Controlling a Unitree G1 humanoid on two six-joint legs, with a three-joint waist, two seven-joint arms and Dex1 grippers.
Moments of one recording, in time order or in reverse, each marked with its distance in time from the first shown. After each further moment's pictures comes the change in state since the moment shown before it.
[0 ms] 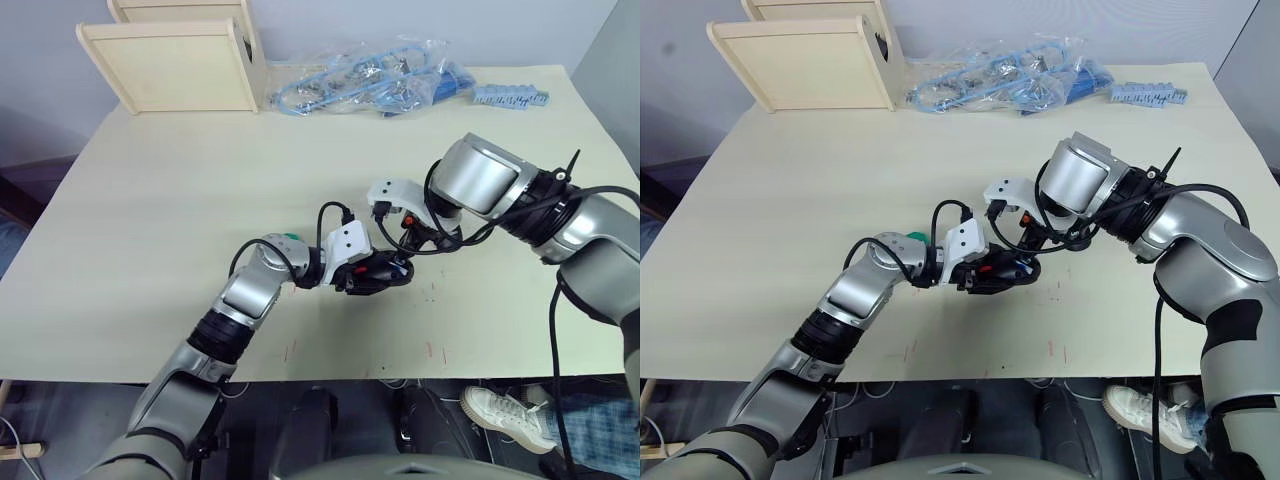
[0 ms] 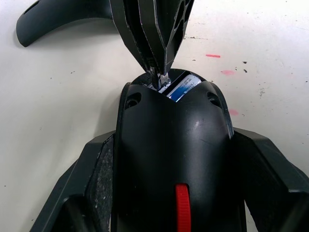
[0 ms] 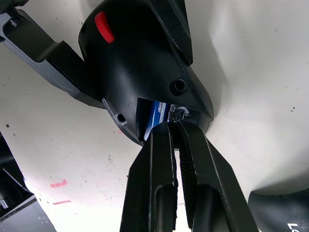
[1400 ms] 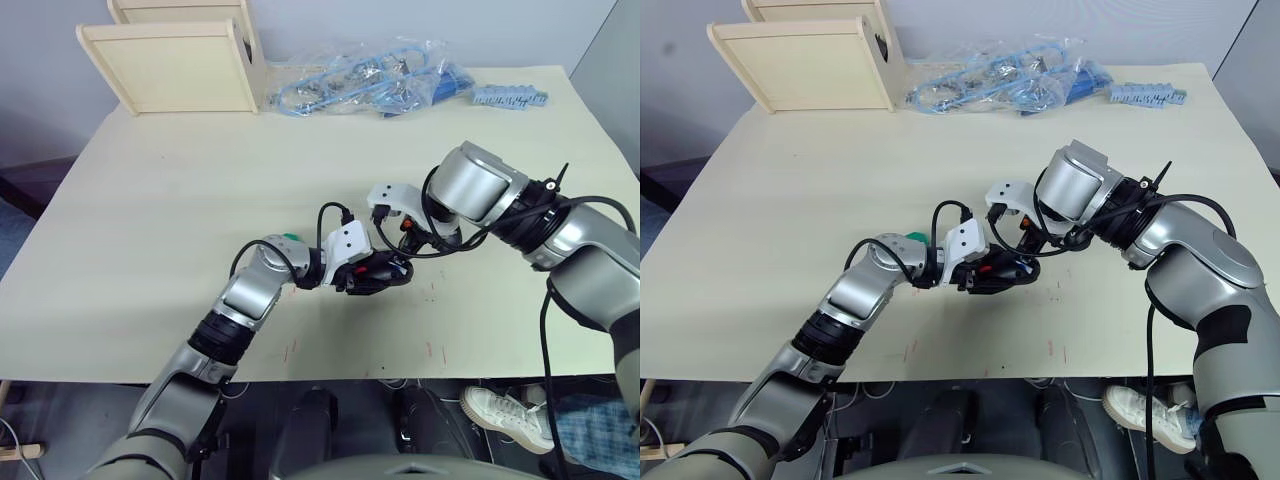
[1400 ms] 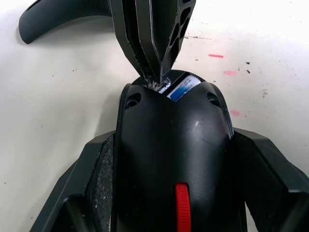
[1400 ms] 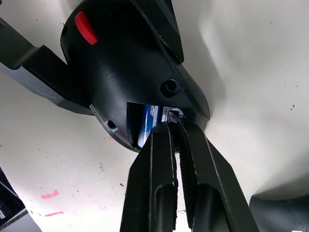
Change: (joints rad) left arm 0.006 -0.009 0.003 -0.007 0.002 0.018 0.015; right arm 0.048 0.032 -0.042 0.014 -0.077 0.022 -0.014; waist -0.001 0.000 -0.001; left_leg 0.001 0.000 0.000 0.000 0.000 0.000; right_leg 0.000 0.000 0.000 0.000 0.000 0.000
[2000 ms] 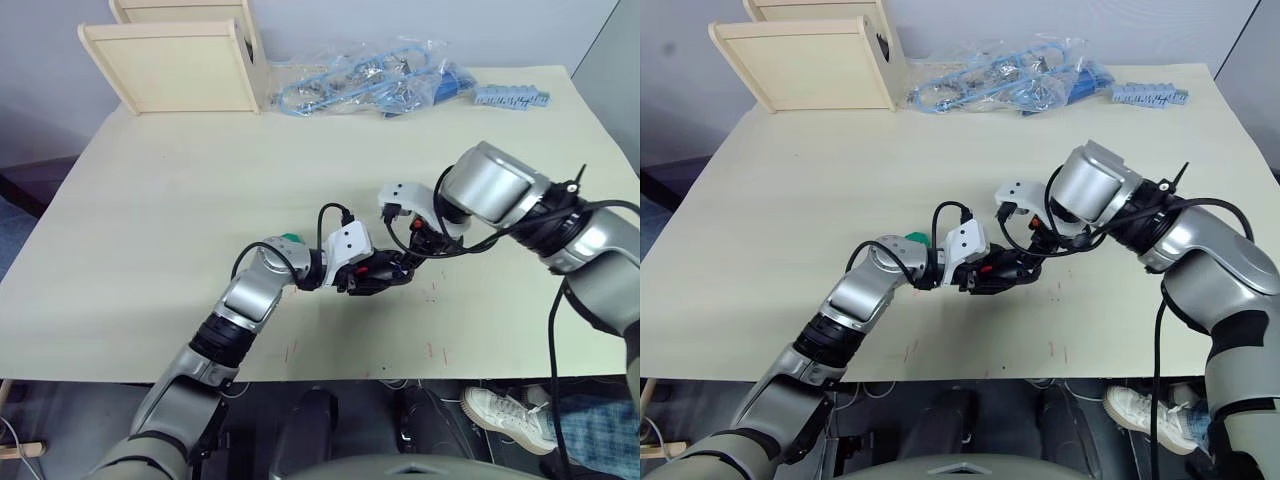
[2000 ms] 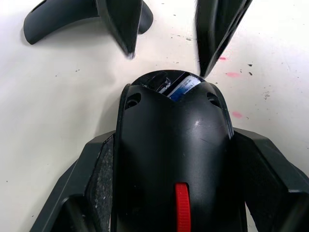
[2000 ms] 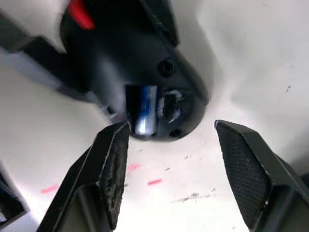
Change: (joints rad) left arm 0.015 -0.008 0.009 -0.010 0.005 -0.002 0.013; right arm 0.030 -0.099 -0.052 -0.119 0.044 0.049 -0.005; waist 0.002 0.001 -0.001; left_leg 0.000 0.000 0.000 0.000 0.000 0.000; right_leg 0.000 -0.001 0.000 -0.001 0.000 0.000
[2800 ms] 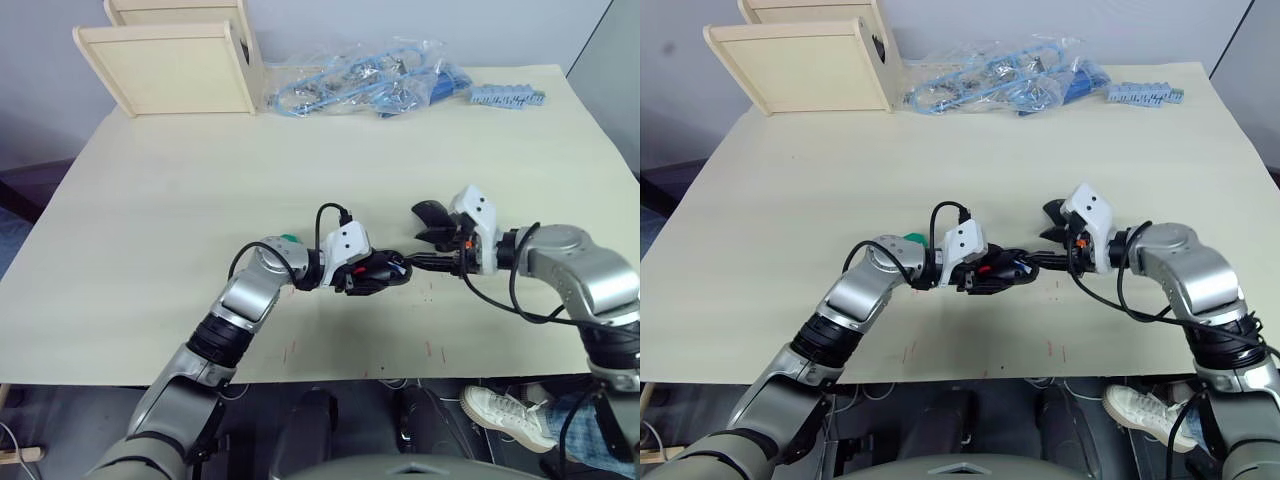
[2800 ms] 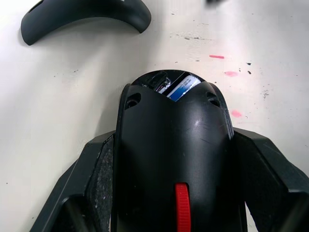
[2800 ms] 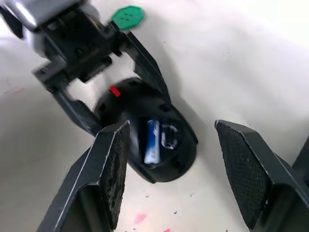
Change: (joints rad) left arm 0.000 0.015 -0.001 -0.004 -0.004 0.002 -0.008; right arm 0.828 -0.001 -0.804 -0.404 0.163 -0.504 -0.300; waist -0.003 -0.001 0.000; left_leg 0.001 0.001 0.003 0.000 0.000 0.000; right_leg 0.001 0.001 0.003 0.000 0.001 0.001
